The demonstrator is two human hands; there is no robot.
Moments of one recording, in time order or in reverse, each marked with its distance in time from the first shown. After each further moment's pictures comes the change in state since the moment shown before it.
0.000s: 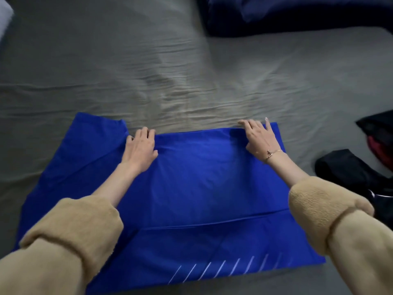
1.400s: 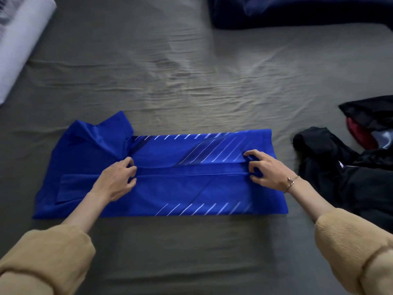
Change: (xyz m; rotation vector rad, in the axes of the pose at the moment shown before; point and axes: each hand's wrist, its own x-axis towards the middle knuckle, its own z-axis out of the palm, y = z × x) left_hand -0.203 -0.011 0.021 -0.158 -0.052 0.065; right_hand -0.166 0.056 0.023 0.248 -0.208 -0.423
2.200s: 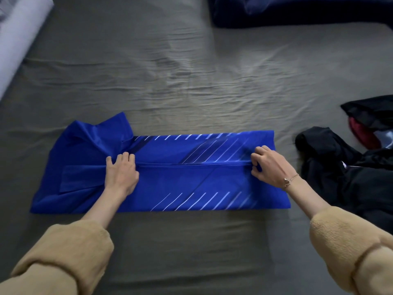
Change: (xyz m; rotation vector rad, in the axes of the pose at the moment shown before) left_hand 0.021 0.027 0.002 0.330 -0.055 -0.308; right_hand 0.009 -0.014 -0.003 -0.137 0.232 0.057
